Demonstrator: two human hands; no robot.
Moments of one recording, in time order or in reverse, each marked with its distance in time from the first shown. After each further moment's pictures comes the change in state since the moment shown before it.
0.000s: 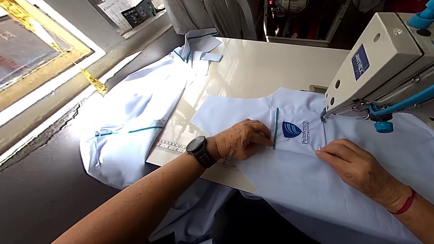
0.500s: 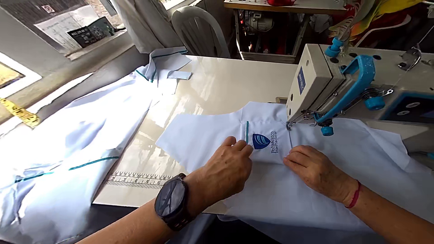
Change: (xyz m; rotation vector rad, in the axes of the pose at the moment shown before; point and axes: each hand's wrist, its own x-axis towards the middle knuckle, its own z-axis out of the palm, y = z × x) left_hand 0.045 0.059 0.018 0.536 -0.015 -0.061; right_hand 0.006 -0.006 -0.003 -0.086 -0.029 -0.036
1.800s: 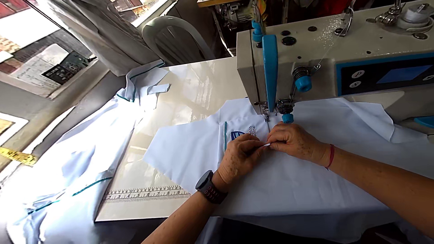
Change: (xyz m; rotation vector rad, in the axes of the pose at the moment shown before) left_hand 0.048 0.030 0.063 -0.668 0.296 -0.343; right_hand 0.009 0.028 0.005 0.569 0.108 0.301
